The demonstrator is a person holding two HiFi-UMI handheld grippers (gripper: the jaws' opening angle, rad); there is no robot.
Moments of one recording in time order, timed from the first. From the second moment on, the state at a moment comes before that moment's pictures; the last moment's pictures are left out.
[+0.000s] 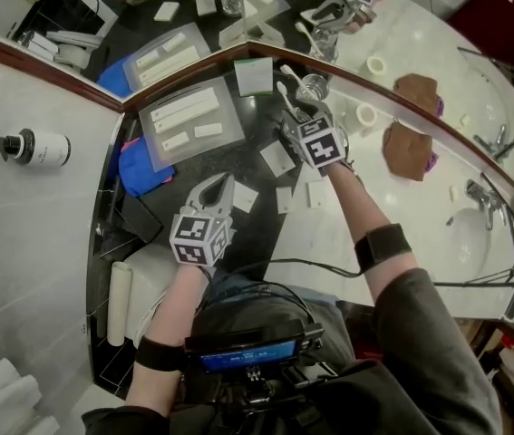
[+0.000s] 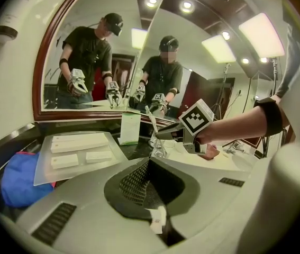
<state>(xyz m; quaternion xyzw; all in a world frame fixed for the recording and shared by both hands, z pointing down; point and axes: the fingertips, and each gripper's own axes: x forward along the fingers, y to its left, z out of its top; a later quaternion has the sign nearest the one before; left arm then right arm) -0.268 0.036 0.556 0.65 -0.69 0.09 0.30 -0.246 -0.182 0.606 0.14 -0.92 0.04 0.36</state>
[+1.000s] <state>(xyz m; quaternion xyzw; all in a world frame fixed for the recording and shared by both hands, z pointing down) -0.260 0.034 0.550 0.65 -0.69 0.08 0.29 -0.227 -0.189 0.535 0.18 -0.94 0.02 0.27</state>
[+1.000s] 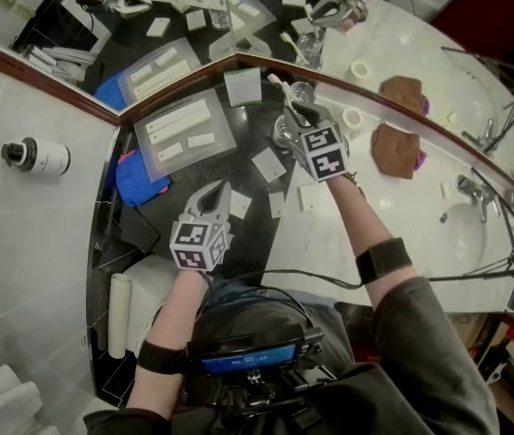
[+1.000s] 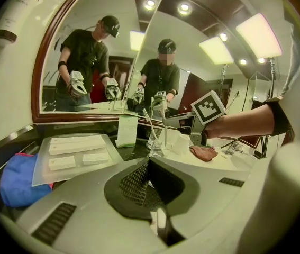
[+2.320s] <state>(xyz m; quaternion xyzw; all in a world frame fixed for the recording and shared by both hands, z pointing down) -0.171 0.020 0.533 0.73 -0.62 0.10 0.27 0.055 -0.073 0.614 0.36 -0.81 0.30 0.36</state>
